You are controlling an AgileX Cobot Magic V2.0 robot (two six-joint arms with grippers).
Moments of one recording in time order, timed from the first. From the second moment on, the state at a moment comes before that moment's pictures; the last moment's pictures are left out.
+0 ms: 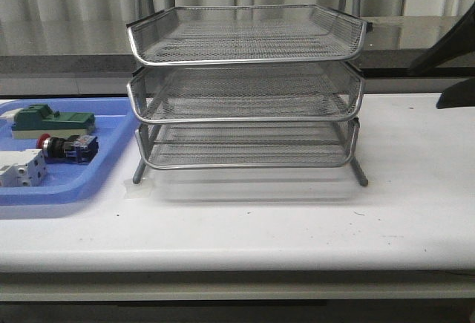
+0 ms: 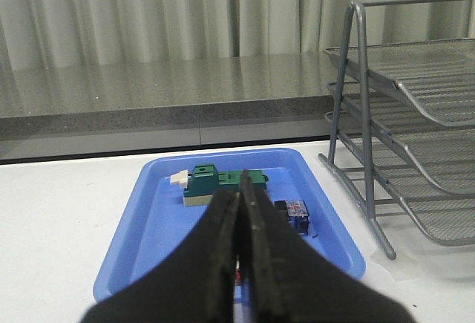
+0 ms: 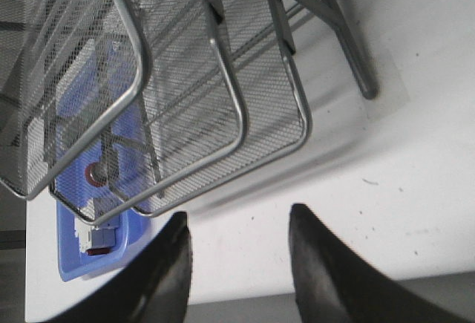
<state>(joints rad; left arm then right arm) -0.07 -0.01 0.00 0.09 0.04 -0.06 0.04 1.21 -0.57 1.39 0.40 -0.56</state>
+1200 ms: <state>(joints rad) -0.07 -0.01 0.00 0.09 0.04 -0.06 0.04 1.71 -0.81 1.79 0.58 -1.03</state>
